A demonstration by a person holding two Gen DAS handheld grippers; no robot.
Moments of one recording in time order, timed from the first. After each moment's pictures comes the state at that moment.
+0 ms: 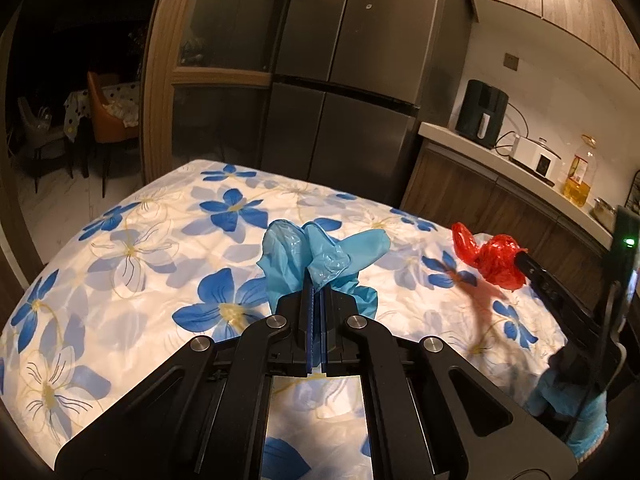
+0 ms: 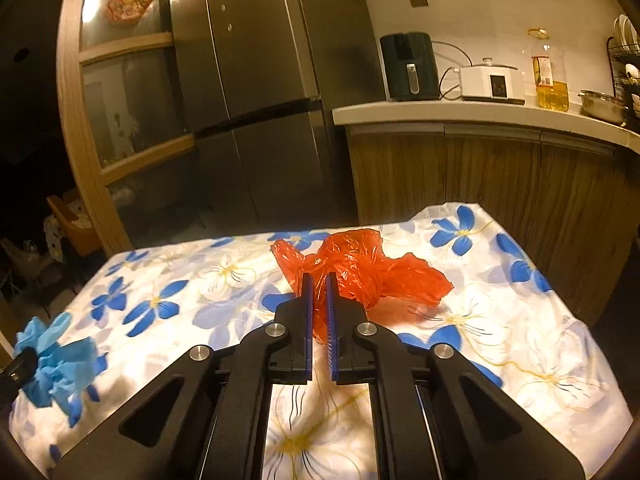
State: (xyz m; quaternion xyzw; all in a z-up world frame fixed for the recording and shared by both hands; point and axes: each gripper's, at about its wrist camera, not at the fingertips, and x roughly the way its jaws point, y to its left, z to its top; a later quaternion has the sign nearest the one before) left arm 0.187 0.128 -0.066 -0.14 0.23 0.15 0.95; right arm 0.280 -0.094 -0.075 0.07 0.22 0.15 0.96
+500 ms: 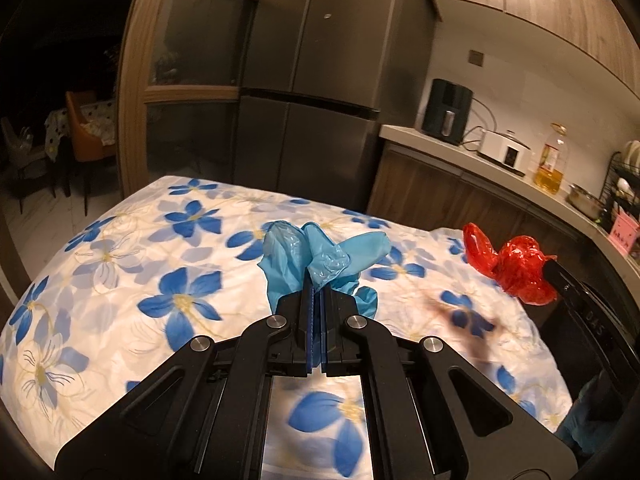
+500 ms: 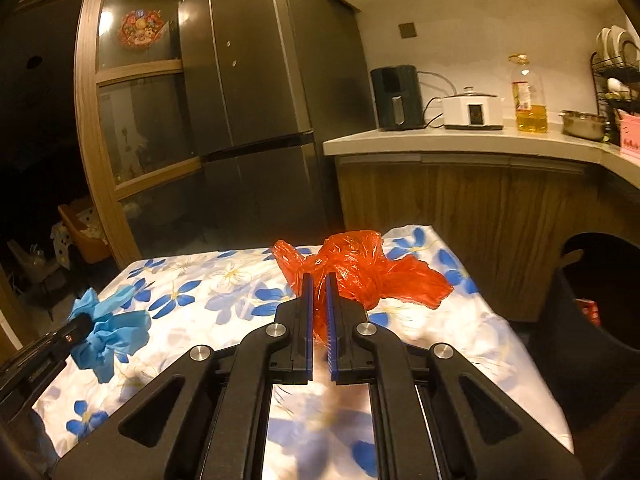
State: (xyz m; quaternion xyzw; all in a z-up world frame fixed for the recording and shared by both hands) left arm 0.171 0.065 -0.046 -0.11 0.22 0.10 0.96; right arm 0.200 -0.160 -0.042 0.06 0.19 0.14 0.97
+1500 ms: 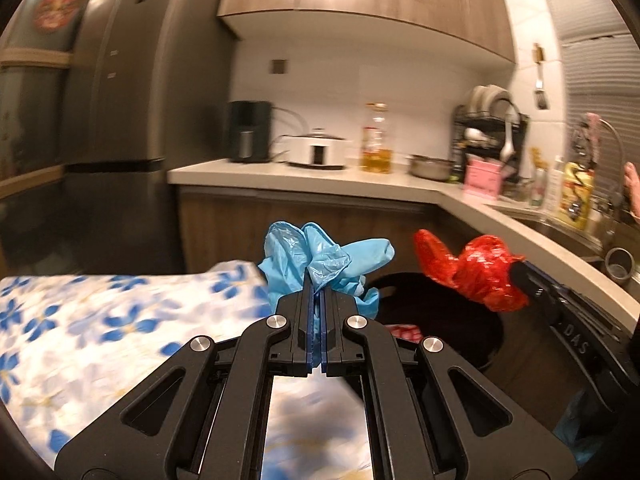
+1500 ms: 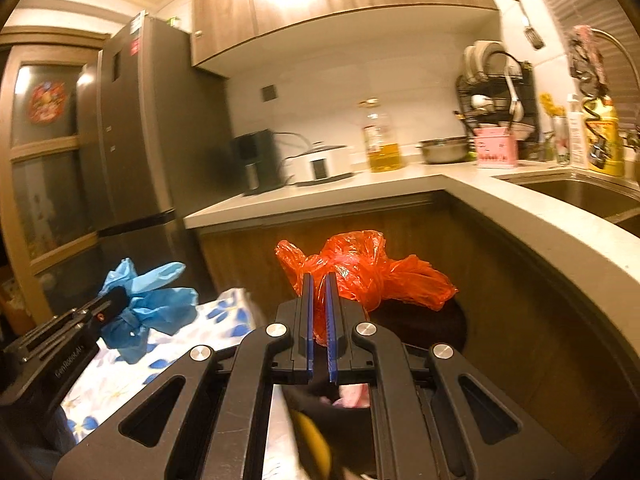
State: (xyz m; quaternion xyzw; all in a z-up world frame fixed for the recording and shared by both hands) left arm 0.205 -0.212 -0.003 -0.01 0.14 -0.17 0.97; right arm 0.145 -0.380 -0.016 0.11 0.11 -0.05 0.99
